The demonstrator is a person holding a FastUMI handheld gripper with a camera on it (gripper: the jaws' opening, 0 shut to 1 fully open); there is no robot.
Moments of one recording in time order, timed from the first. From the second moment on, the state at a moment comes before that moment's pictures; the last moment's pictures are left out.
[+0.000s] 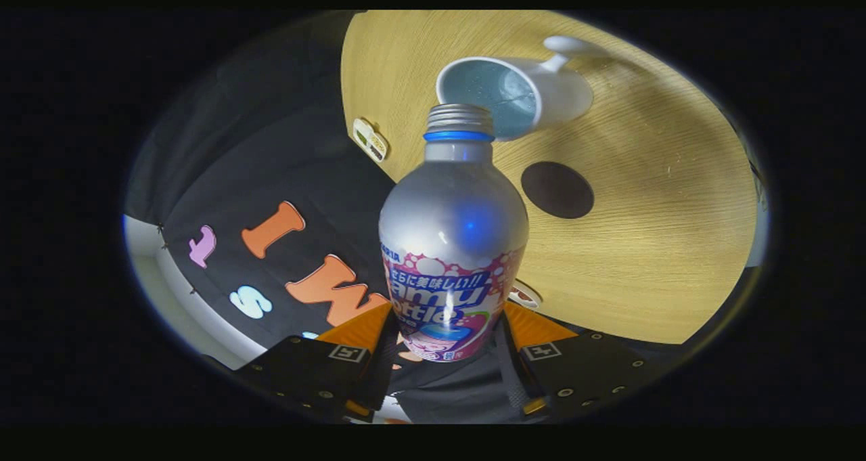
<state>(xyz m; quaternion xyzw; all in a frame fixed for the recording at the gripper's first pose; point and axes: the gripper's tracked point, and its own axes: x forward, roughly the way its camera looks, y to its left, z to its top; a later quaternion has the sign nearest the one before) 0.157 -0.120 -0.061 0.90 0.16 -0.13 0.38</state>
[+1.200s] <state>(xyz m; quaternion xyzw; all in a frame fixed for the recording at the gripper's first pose) 0.160 -0.118 -0.075 0.85 0.11 -0.12 0.49</state>
